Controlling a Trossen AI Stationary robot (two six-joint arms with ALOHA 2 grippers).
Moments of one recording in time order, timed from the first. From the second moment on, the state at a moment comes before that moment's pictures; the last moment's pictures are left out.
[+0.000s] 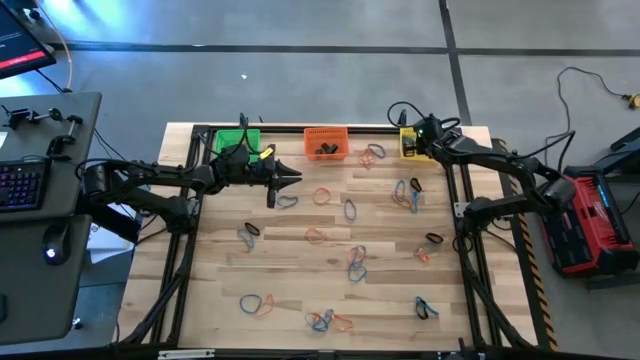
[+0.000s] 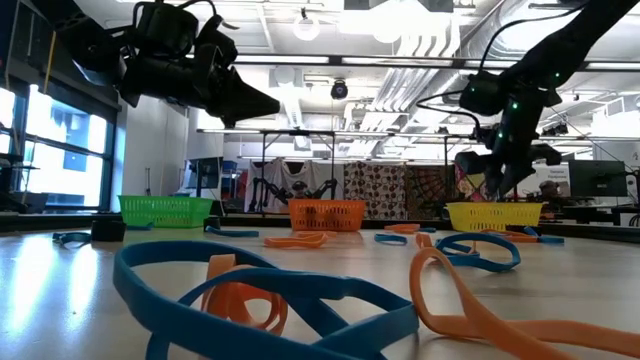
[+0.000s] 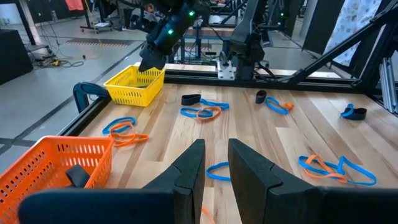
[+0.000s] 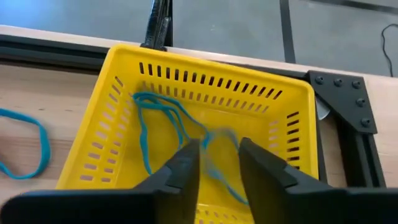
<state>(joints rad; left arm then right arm) 0.38 1.28 0.46 0.64 0.30 0.05 -0.89 1.28 0.64 -0.33 0.46 0.42</state>
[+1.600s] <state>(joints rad) 0.38 1.28 0.46 0.62 0.30 0.06 -0.05 1.28 0.60 -0.84 0.25 1.08</state>
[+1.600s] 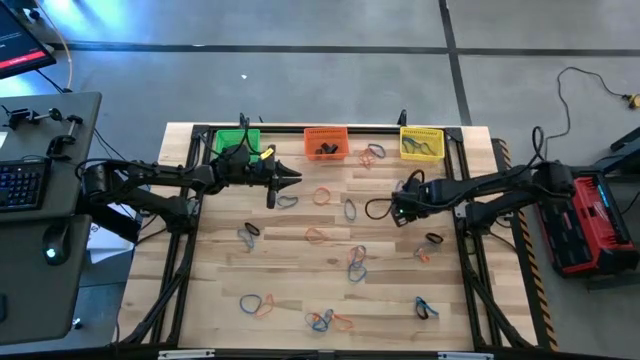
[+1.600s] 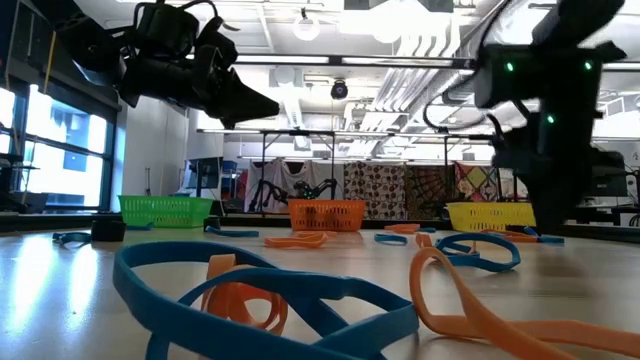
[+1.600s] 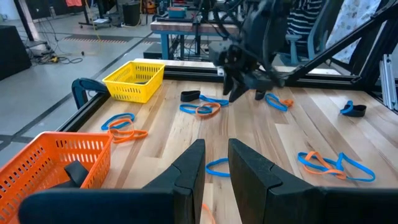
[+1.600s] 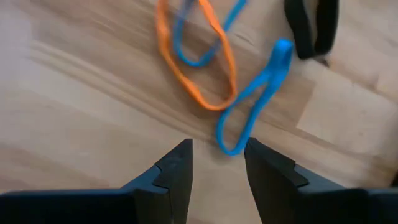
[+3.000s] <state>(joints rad) 0.38 1.28 0.46 0.63 0.30 0.06 -0.08 1.28 0.93 -1.11 0.55 0.87</state>
